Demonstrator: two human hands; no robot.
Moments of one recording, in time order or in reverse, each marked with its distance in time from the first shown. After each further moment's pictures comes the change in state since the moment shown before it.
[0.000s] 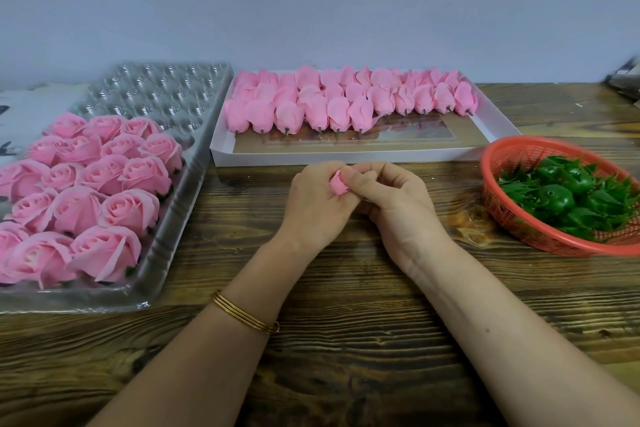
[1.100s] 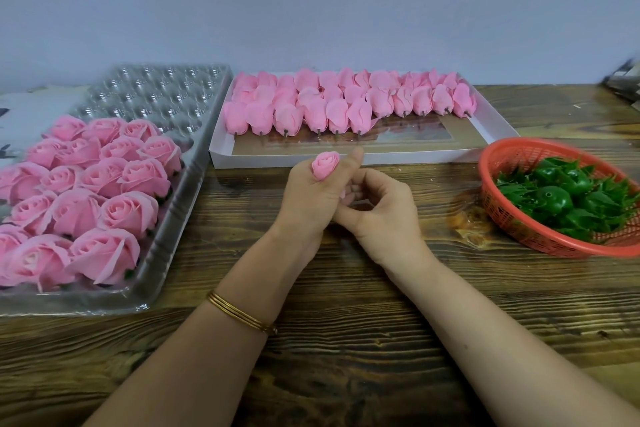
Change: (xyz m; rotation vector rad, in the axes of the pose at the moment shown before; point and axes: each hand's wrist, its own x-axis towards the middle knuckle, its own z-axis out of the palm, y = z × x) left_hand 0.003 0.014 0.007 -0.691 0.087 -0.268; right_hand -0.004 0.012 0.005 -0.452 -0.014 -0.311
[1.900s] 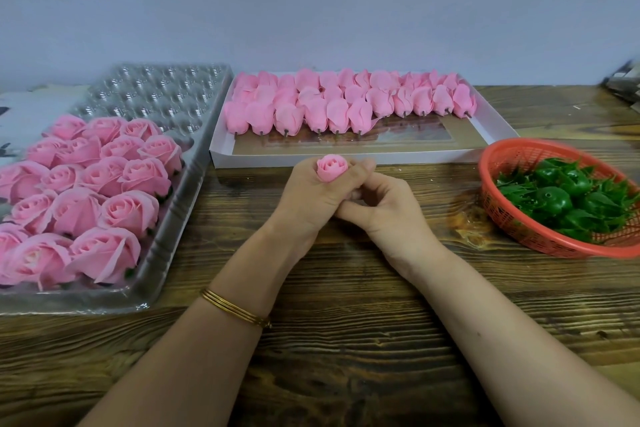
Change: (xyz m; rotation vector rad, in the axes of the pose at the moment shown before) left_hand 0.002 0.002 -0.012 0.110 -0.188 0.069; right_hand 0.005 -0.003 -0.008 0.157 -0.151 0.080
